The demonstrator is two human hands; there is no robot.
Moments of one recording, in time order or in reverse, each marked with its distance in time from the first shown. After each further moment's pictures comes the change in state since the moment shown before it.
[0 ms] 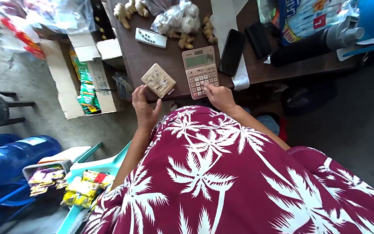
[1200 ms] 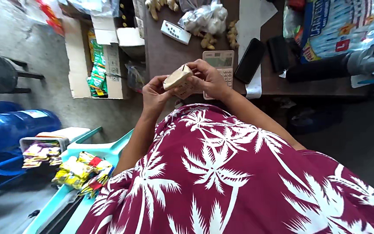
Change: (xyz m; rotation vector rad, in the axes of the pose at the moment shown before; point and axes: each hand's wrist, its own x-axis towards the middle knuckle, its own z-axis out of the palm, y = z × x) left_hand 0.021 0.056 -0.034 -0.915 -0.018 -0.168; right_hand 0.071 -0.095 -0.029 0.918 -0.201 -0.439
